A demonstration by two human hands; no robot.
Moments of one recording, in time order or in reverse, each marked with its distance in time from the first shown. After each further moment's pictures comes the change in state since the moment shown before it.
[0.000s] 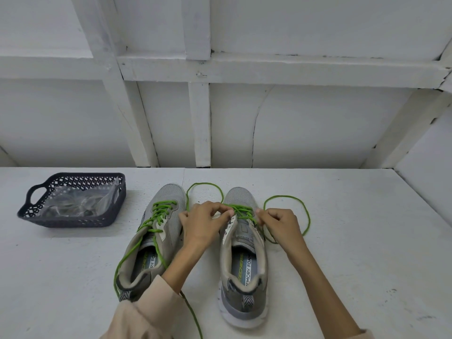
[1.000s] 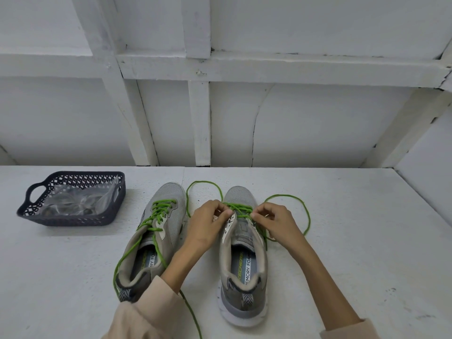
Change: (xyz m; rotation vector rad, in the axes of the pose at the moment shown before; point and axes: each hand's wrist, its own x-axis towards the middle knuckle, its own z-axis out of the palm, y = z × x) left_hand 0.001 -0.009 0.006 -0.234 -0.106 0.114; right_hand 0.015 0.009 -0.001 -0.141 -0.138 -0.029
